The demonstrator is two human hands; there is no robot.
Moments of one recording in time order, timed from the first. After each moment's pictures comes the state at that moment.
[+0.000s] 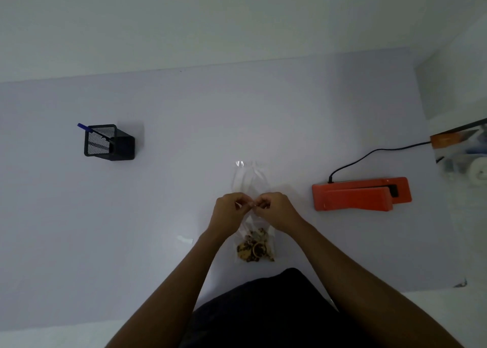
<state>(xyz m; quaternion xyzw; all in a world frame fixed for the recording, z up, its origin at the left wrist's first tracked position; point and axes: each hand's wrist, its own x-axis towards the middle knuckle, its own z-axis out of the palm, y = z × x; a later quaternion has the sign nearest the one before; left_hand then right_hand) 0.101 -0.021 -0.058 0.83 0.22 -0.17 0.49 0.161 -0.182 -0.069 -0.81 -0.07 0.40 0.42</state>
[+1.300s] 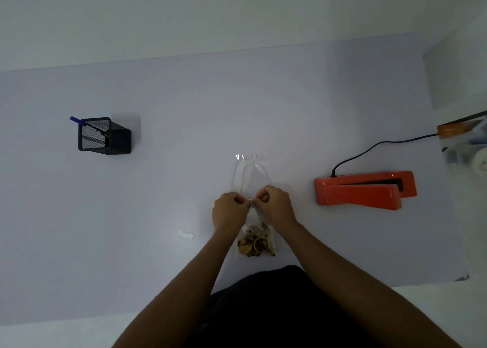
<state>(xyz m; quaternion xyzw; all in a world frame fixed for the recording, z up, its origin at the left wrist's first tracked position) 0.099 -0.041 -0.064 0.80 0.40 -0.21 0.39 0.145 -0.168 -0.090 -0.87 0.03 0.32 0.38</state>
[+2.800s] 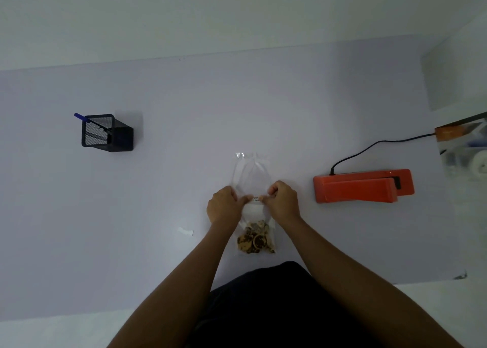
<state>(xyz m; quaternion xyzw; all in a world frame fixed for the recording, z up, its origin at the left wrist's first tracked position) 0.097 -0.030 -0.079 0.86 0.36 -0.21 0.29 0.149 -0.179 -0.091 -0.88 0.10 0.30 0.37</state>
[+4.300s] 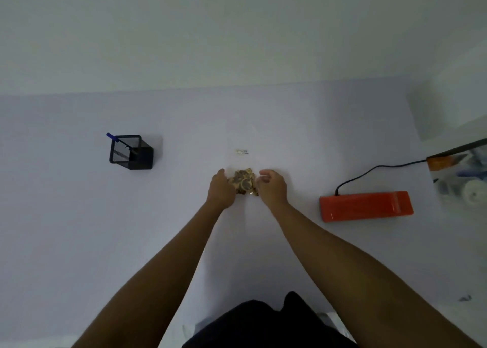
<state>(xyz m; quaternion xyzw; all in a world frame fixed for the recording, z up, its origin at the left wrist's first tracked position) 0.157 0.043 -0.038 0.81 0.34 -0.20 0.42 0.205 -0.100 -0.074 -0.87 0.11 0.22 0.43</state>
